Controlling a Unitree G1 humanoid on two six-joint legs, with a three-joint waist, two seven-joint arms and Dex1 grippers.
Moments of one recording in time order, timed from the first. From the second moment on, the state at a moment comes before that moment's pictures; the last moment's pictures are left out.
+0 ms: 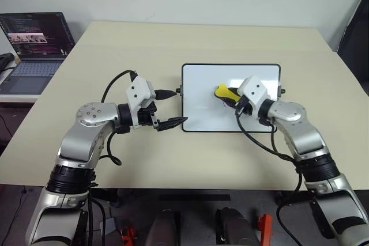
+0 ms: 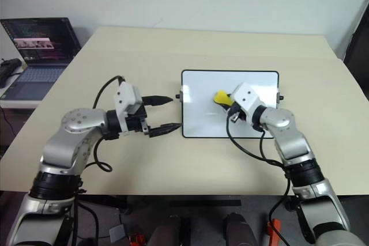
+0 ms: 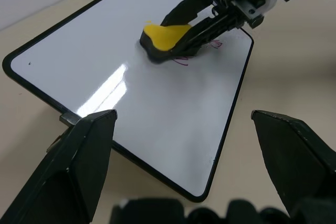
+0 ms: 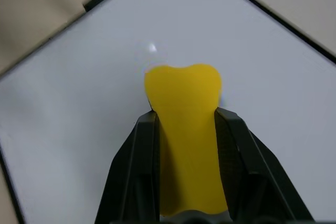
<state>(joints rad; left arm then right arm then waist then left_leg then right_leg) -0.50 0.65 -0.04 -0.09 -0.35 0.37 -1.01 -0.64 -0.47 0.21 0.14 -0.01 0.23 0.63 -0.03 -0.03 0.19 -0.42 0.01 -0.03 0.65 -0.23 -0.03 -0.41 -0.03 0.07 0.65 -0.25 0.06</state>
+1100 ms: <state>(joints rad) -0.50 0.64 -0.04 -0.09 -0.35 0.36 -1.01 -0.67 -0.51 0.23 0.28 -0.17 0.06 0.57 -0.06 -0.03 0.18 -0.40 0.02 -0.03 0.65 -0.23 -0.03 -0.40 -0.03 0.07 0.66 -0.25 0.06</state>
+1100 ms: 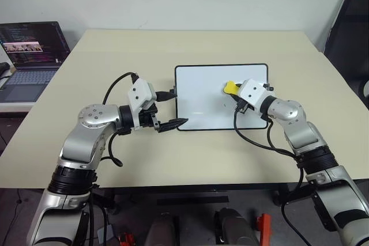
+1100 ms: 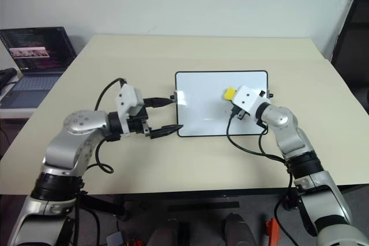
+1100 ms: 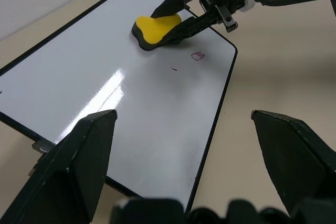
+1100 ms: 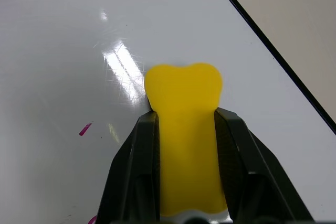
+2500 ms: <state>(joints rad) -0.55 0.65 0.01 -0.04 -0.35 0.34 -1.02 -0.37 -0.92 -0.25 0.02 0.30 0.46 1.02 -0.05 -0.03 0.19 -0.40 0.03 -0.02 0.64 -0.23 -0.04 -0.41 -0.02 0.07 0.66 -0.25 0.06</state>
